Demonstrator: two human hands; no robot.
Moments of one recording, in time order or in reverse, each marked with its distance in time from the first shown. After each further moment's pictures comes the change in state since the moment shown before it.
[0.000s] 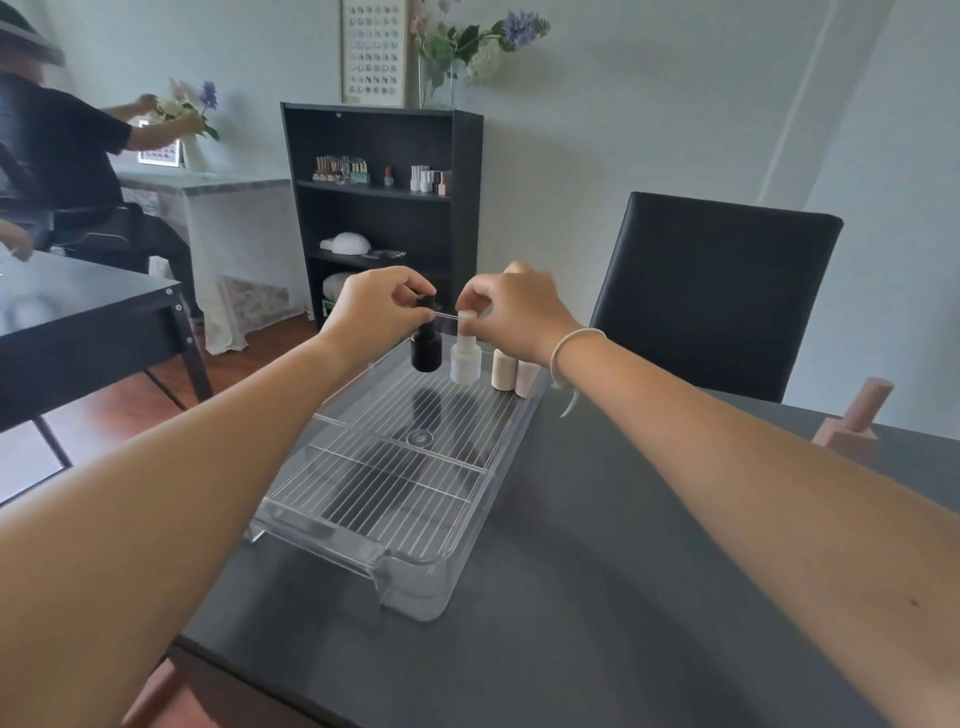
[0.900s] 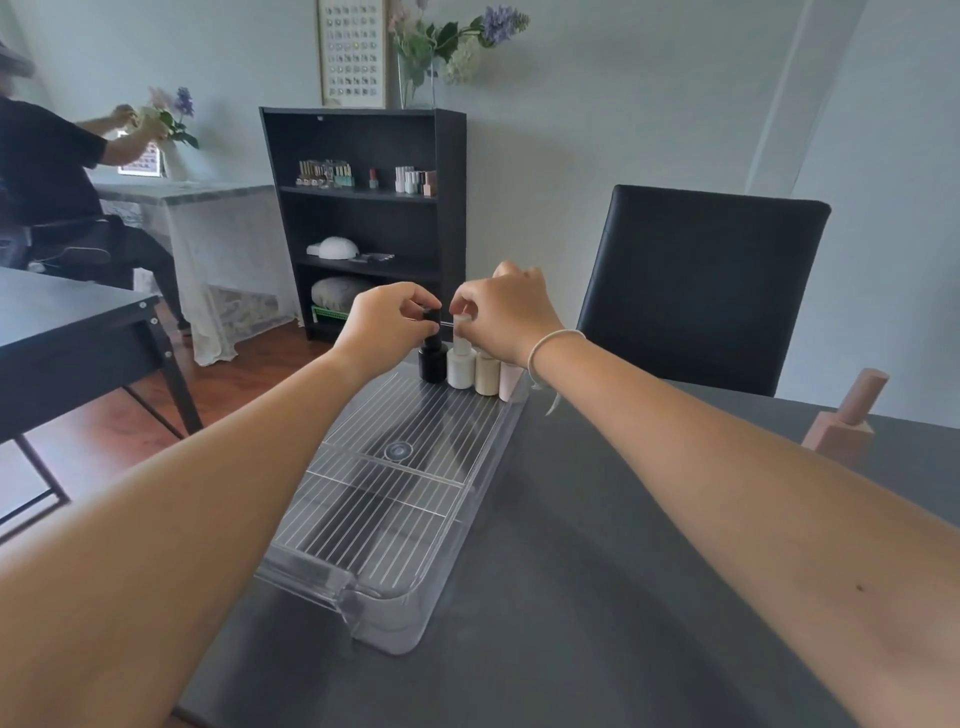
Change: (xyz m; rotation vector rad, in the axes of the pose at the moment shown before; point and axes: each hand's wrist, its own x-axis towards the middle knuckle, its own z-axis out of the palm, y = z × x) left_hand 0.019 -0.003 0.034 0.030 -0.058 -0.034; right_hand 0.008 0.015 0.007 -0.159 0.017 0.032
